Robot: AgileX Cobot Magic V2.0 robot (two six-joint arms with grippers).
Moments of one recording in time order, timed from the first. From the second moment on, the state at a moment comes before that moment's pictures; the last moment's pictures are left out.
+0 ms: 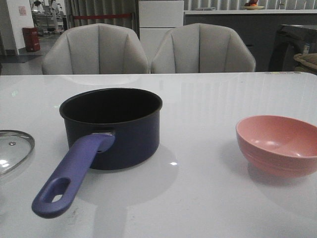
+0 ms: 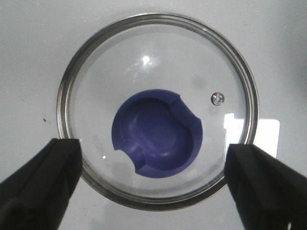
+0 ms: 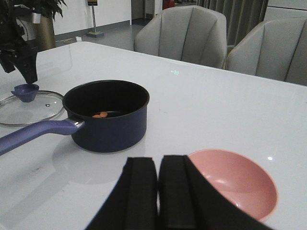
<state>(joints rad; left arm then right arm) -0.04 1.74 -1.29 -0.01 1.00 0.00 0.38 0.09 -0.18 0.45 0.28 -0.42</state>
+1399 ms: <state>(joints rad) -0.03 1.91 -1.30 -0.03 0.96 0.01 0.38 0.09 -0.18 0.45 0.28 -0.42</state>
